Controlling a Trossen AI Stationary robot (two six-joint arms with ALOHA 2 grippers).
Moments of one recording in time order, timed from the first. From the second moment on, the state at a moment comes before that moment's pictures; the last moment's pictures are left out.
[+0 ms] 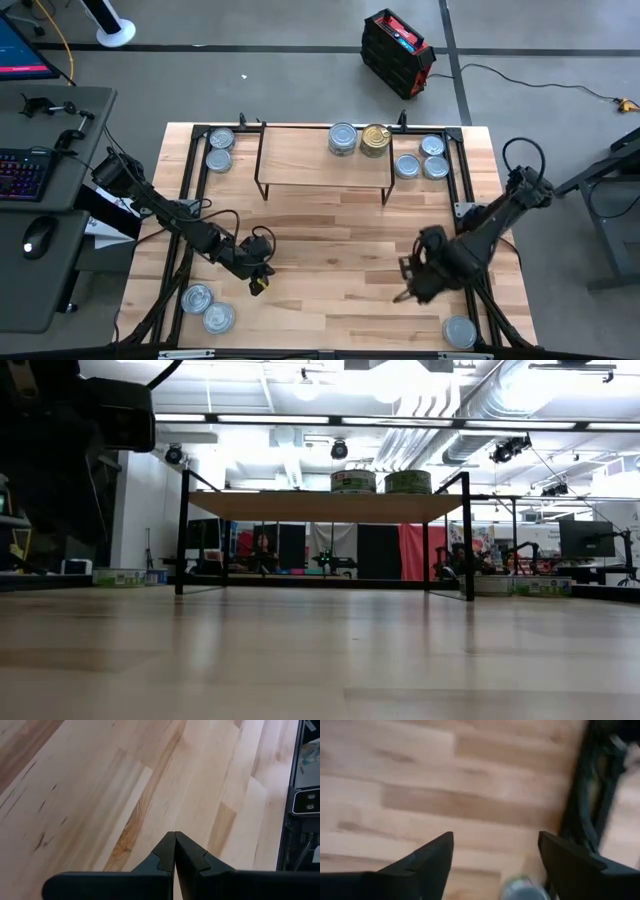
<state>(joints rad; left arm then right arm) -0.57 1.40 0.61 -0.11 -0.21 -1.06 0.70 1.56 1.44 -1.57 0.08 2.10</state>
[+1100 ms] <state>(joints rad) -0.54 1.40 0.61 -0.10 -0.21 -1.16 -0.54 0.97 0.34 -0.31 0.50 1.73</state>
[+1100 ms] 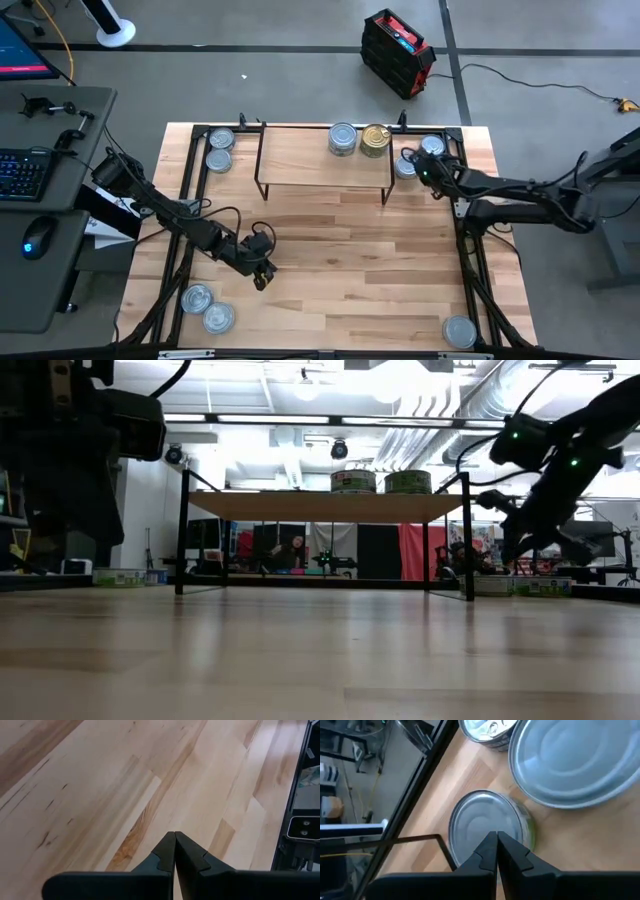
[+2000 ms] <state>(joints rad) -0.54 1.40 0.61 -0.10 -0.24 -1.12 -0.45 0.78 0.34 -0.75 0.22 1.51</state>
